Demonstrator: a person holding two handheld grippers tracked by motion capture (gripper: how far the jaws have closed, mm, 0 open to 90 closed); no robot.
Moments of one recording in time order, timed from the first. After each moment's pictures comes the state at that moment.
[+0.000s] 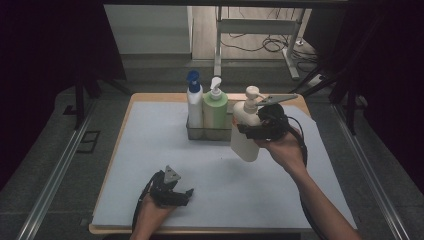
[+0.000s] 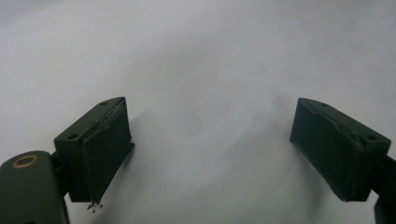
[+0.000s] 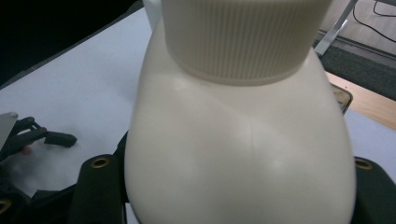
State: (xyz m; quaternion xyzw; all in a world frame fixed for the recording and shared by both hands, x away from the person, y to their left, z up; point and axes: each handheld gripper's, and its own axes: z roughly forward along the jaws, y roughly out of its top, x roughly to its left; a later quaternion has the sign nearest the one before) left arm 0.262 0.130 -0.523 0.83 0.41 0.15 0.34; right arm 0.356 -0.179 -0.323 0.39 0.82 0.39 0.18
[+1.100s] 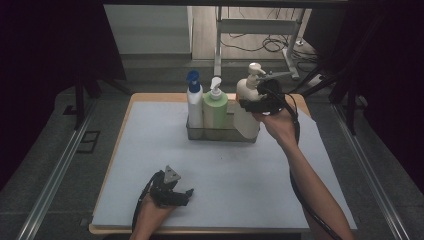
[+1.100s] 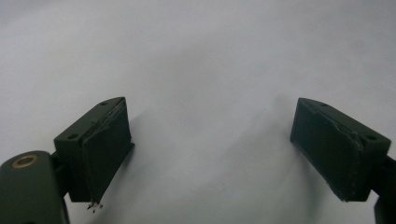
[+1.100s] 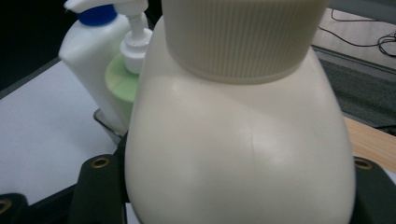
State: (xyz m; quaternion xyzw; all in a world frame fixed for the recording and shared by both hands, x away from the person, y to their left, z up) left arm 0.262 0.129 -0.523 0.83 0.41 0.15 0.34; right arm 0.425 -0.179 -0.315 0.43 0.78 0.39 0.21
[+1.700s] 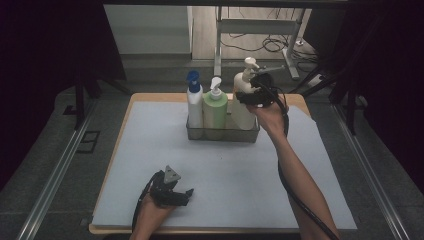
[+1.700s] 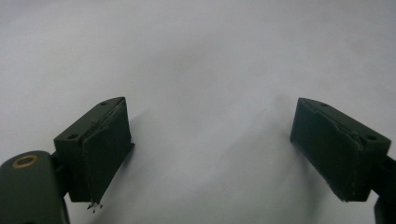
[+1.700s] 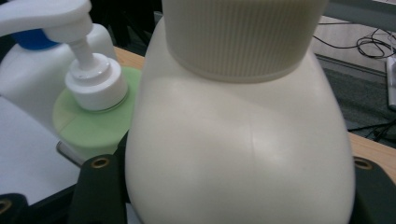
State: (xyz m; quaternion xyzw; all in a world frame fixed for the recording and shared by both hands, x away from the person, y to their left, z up) left arm 0.262 0.129 -0.523 0.83 0.41 0.15 0.34; right arm 0.461 -0.166 -0.330 0.46 0.76 0.39 0.24
